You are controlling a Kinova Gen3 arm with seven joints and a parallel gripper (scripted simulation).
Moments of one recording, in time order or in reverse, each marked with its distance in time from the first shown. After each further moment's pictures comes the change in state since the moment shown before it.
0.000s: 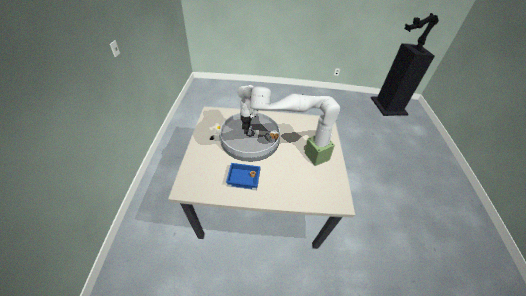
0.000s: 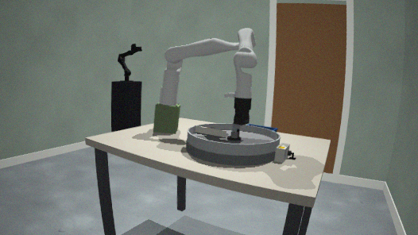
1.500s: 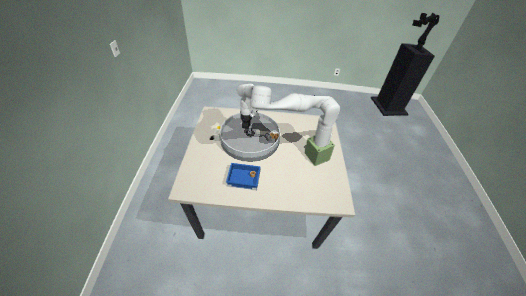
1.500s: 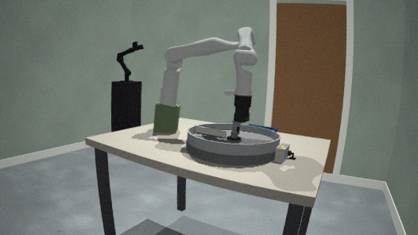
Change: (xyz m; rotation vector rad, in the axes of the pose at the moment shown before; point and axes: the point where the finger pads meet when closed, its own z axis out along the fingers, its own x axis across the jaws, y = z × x) arm 0.000 0.000 -0.011 0.000 0.000 0.000
